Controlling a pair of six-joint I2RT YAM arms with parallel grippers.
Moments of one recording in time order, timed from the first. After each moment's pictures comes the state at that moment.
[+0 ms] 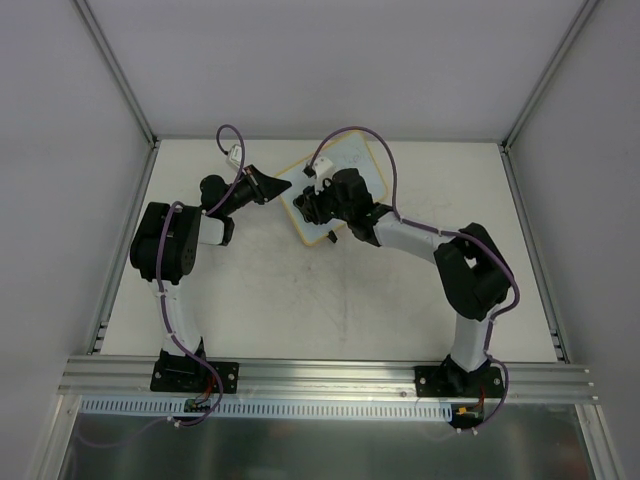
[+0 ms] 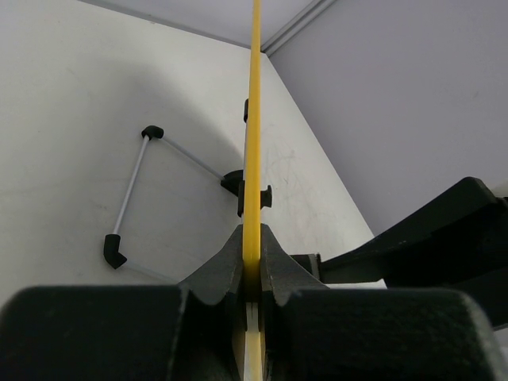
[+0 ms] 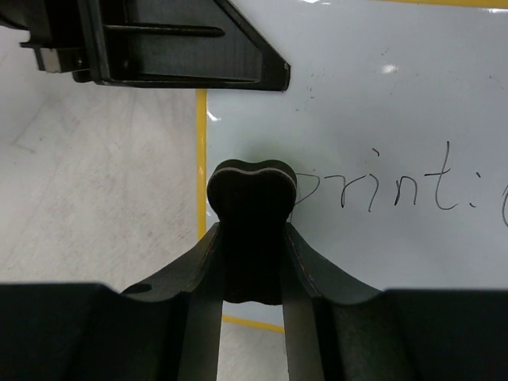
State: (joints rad) left arm -0.12 2.03 0.93 1.17 0.75 -0.89; right arm 0.70 1.87 1.25 0.20 -0.18 0.00
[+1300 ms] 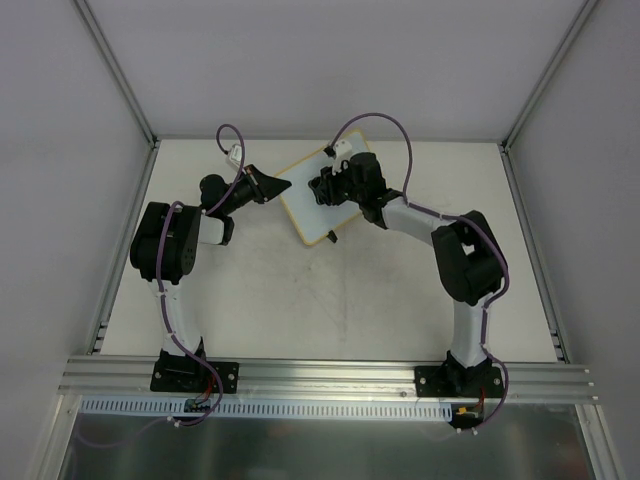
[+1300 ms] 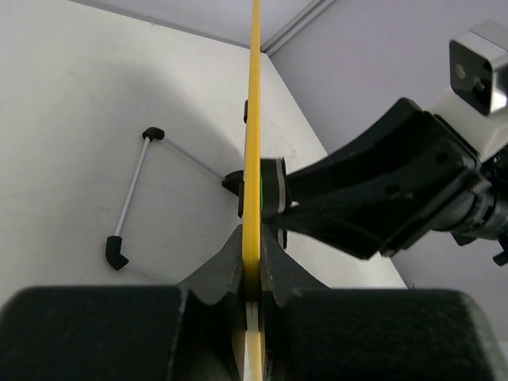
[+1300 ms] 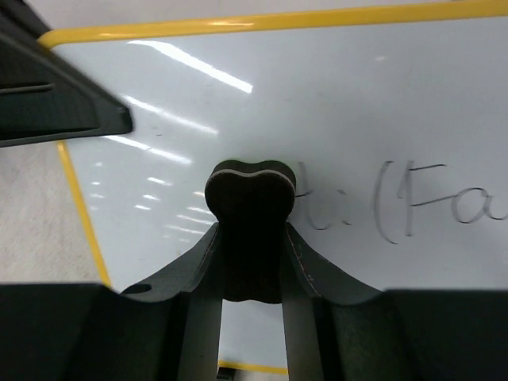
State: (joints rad) left arm -0.12 2.03 0.94 1.17 0.76 -0.89; right arm 0.57 1.98 1.35 0.23 -0.24 0.05
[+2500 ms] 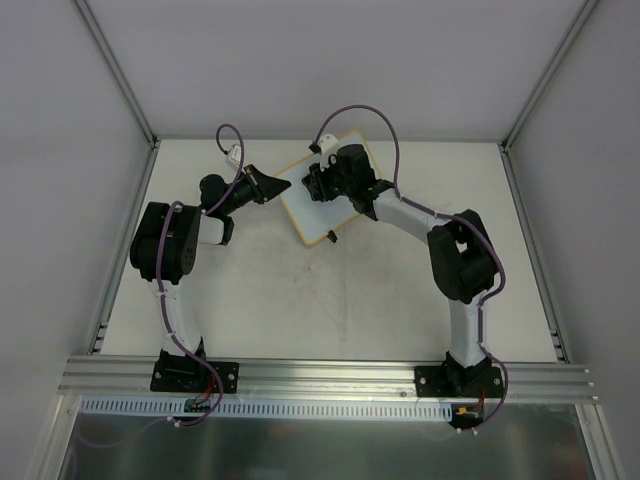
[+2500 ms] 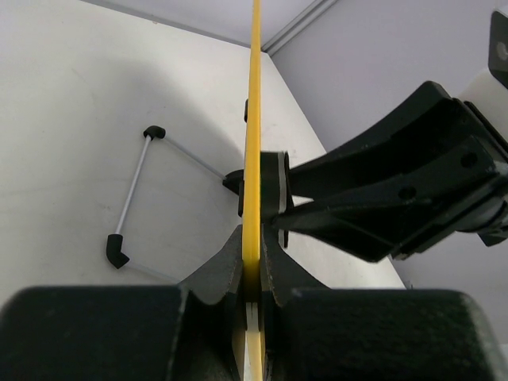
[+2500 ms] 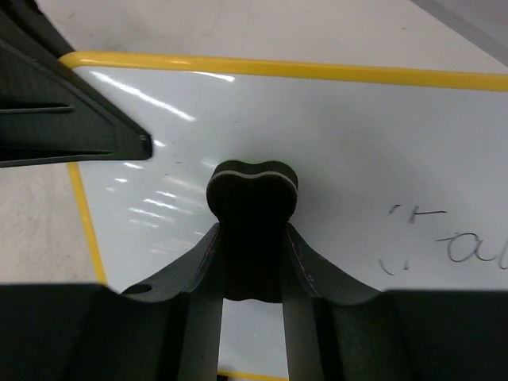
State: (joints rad) left arm -0.12 2.03 0.94 1.17 0.76 -0.89; right arm 0.59 2.03 1.52 0.05 -0.20 -0.05
